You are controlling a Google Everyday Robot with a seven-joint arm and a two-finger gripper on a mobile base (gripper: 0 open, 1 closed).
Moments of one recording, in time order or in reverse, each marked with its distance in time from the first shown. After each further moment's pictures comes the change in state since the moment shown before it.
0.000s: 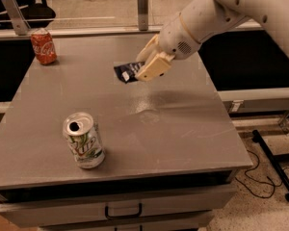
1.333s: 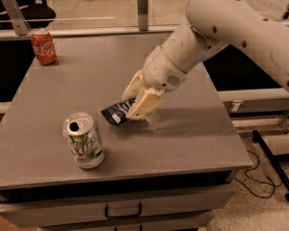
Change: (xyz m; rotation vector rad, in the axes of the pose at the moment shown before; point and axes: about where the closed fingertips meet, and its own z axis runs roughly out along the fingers) arm 0.004 0.092 0.047 -0.244 0.022 -0.116
